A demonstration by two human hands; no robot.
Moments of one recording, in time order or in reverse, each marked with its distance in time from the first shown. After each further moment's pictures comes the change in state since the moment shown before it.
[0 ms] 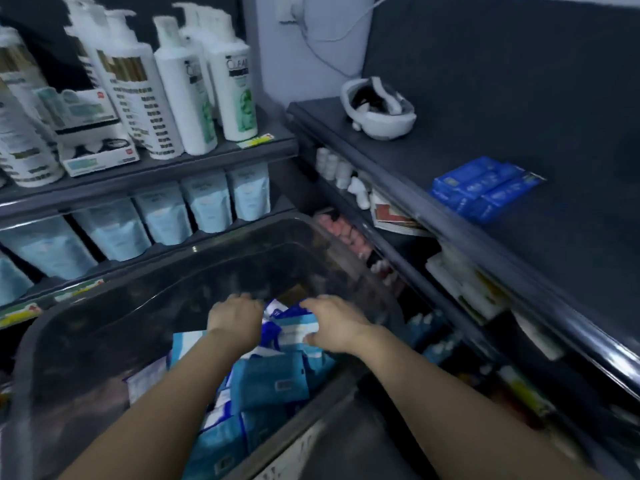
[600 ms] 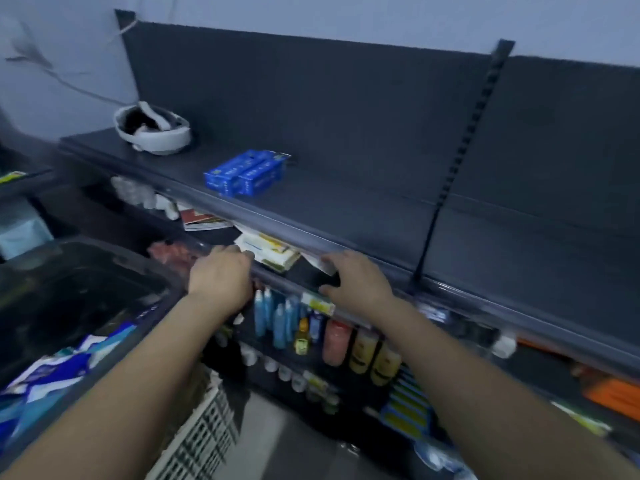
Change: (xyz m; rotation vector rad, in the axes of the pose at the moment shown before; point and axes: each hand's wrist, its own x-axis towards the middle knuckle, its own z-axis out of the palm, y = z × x) left_hand -0.123 0.277 -0.108 -0.019 0.443 0.500; right_hand -0.331 0.179 -0.024 0.039 0.605 0.499
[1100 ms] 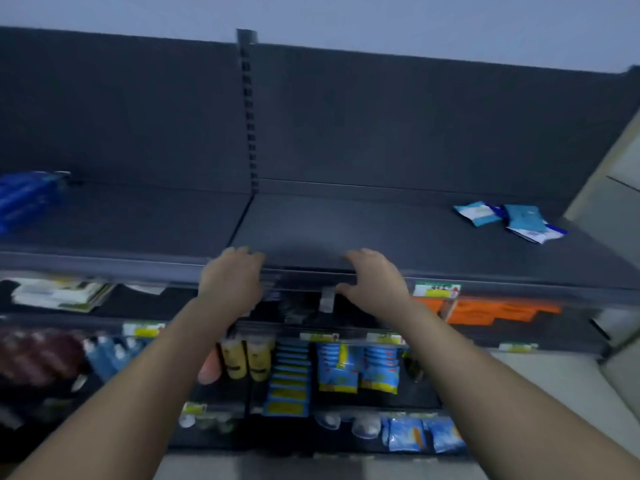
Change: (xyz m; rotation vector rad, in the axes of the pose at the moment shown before) left_hand -0.008 0.311 -0.026 -0.137 0.033 0.480; right_hand -0.207 0.231 -0.096 -0.098 0.197 0.515
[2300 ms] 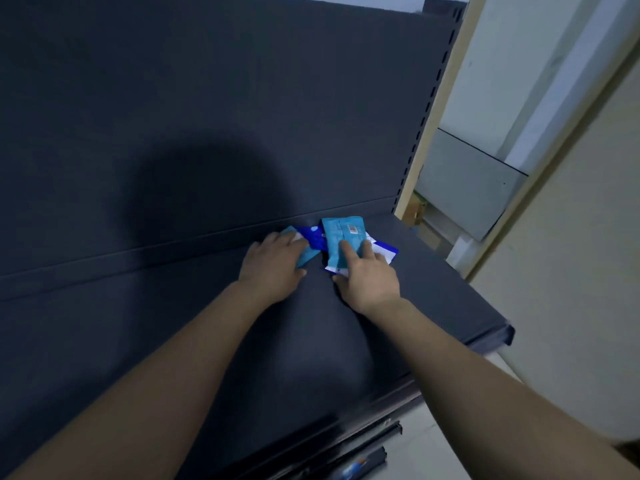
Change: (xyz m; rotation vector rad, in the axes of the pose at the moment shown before) left_hand 0.326 0.469 0.069 -0.173 -0.088 0.628; right_hand 0.112 0.444 -0.064 -0.159 -0.033 0.619
